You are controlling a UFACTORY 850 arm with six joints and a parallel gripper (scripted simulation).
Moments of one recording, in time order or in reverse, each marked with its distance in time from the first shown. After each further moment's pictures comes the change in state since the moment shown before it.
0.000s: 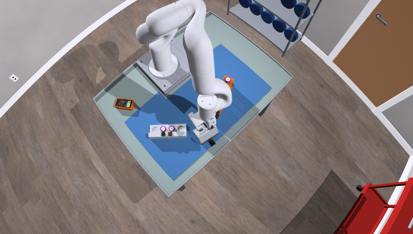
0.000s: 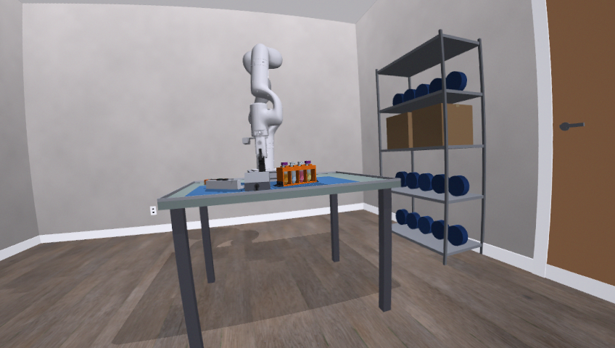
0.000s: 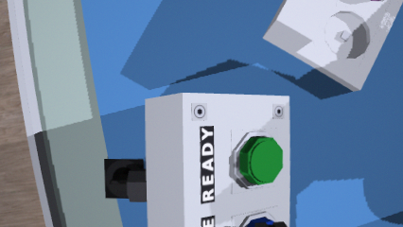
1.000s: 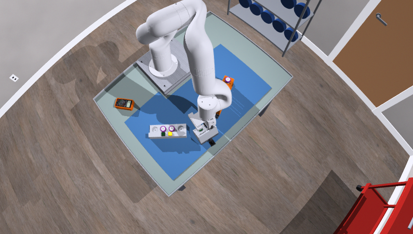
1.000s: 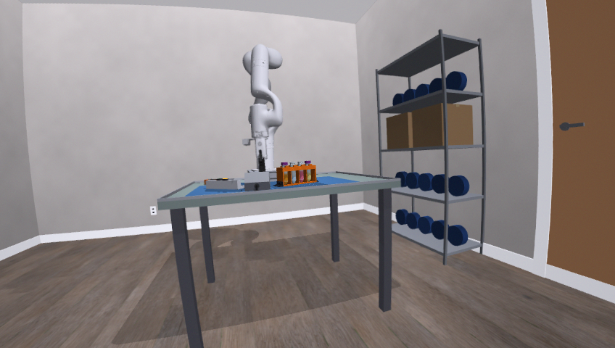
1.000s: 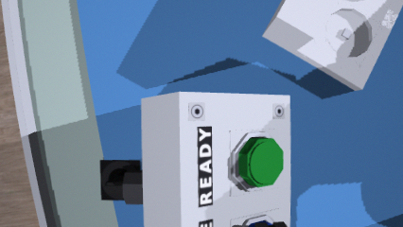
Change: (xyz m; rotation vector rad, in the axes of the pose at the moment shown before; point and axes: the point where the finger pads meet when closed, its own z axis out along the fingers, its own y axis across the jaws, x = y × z) arm 0.000 0.001 0.006 -0.003 0.000 0.000
